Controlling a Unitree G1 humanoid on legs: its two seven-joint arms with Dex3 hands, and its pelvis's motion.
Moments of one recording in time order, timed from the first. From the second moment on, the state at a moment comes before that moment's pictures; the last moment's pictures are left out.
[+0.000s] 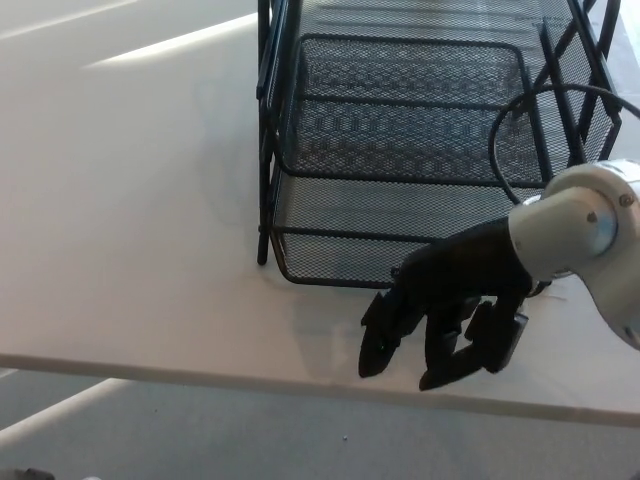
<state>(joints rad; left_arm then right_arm) -0.28 0.64 -0.28 1.19 0.31 -0.28 -0.39 -0.80 -0.65 0.65 -0.23 -0.29 0.37 1.21</state>
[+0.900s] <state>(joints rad) -0.28 0.64 -0.29 1.20 0.31 -0.29 -0.39 -0.20 -0.83 0.51 -0.33 -0.14 0.38 1.22</state>
